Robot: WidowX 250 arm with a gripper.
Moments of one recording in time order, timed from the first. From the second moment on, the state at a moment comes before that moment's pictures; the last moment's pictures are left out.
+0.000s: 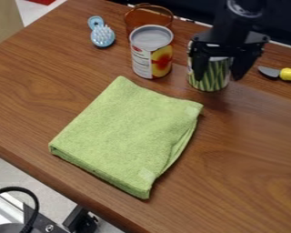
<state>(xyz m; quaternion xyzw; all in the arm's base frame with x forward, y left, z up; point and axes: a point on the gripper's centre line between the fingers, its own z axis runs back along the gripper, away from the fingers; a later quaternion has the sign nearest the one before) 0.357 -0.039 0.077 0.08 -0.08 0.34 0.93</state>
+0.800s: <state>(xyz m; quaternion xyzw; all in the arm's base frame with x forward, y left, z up) 0.377 -0.035 0.080 0.02 -0.09 0.34 0.94</state>
